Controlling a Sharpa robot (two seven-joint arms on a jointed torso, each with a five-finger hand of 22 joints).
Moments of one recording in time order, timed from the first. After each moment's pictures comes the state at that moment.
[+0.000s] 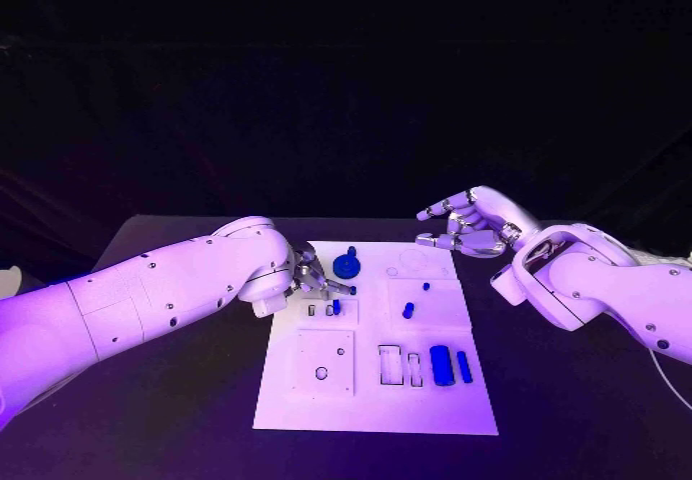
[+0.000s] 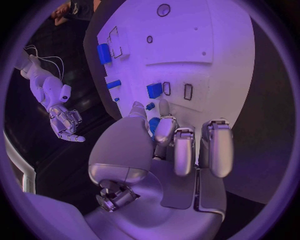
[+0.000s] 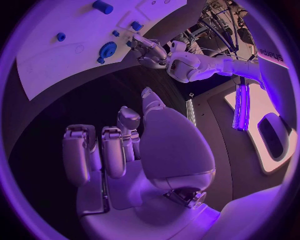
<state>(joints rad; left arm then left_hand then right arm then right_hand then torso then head) 1.28 -0.51 -0.03 1.28 -0.96 0.12 -0.66 1.15 0.02 -0.15 0.29 0.06 0.92 0.04 0.71 0.51 1.34 -0.03 1.27 1.17 1.47 -0.08 1.57 1.31 0.04 1.46 0.03 1.49 1.31 1.18 -1.02 0.04 1.67 -1.04 -0.48 0.09 1.36 -0.11 0.01 0.23 0.21 0.98 0.14 0.07 0.07 1.33 0.05 0.92 1.16 1.46 -0.02 1.53 1.31 0.03 1.47 0.08 1.49 1.31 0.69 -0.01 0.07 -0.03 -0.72</state>
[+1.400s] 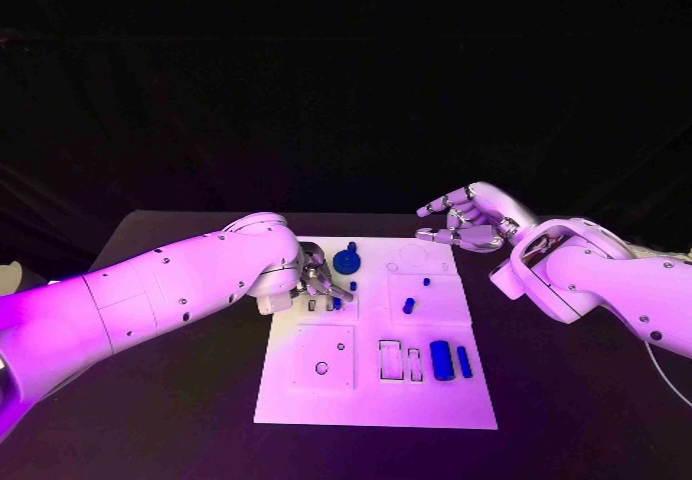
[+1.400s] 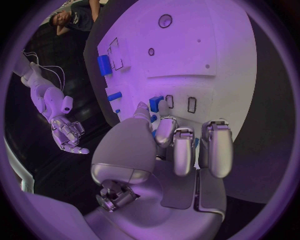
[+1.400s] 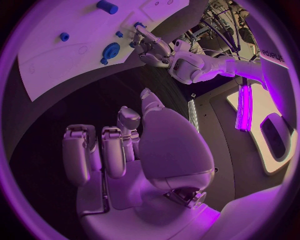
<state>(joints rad) 1.28 -0.48 -0.03 1.26 -0.97 0.21 -0.67 1.27 0.06 -0.12 0.26 0.07 0.89 0.03 0.74 0.57 1.35 -0.04 1.28 1.19 1.47 -0.08 1.57 1.31 0.04 1.46 0.02 1.50 1.31 1.18 -1.01 0.04 1.64 -1.05 -0.46 0.07 1.37 -0.09 0.00 0.23 0.23 0.98 0.14 0.07 0.07 1.33 0.05 0.92 1.16 1.46 -0.02 1.53 1.31 0.03 1.47 0.08 1.49 1.31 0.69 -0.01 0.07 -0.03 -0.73</state>
